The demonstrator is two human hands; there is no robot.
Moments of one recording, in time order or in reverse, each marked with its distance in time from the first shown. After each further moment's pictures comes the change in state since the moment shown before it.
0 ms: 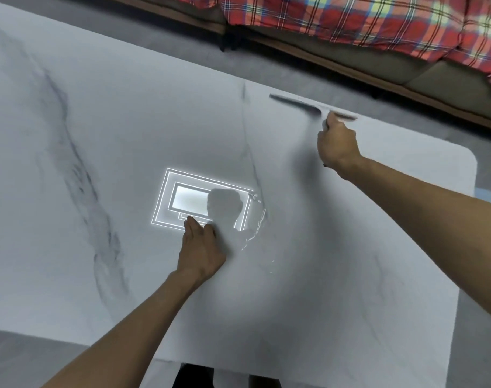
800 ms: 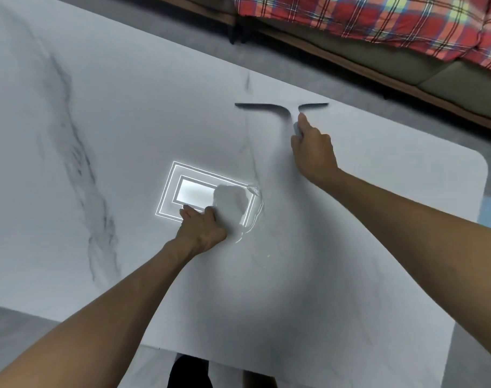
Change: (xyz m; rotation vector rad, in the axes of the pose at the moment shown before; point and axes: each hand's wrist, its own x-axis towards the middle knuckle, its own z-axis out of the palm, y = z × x) left_hand 0.006 0.041 -0.027 0.041 -0.109 -0.157; right_hand -0.031 -0.009 0.031 -0.063 -0.056 -0.253
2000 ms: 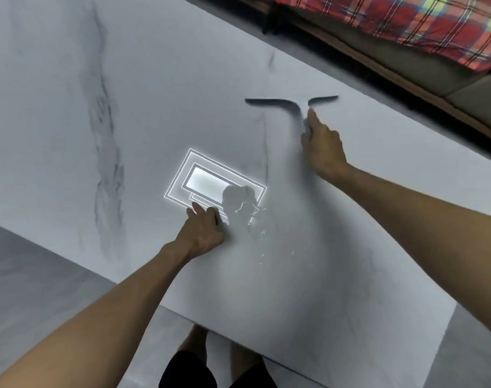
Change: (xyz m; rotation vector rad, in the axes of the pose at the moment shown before) left_hand -0.046 -0.020 0.079 -0.112 0.063 -0.045; right_hand -0.034 0.023 0.000 -0.059 -0.075 -0.069
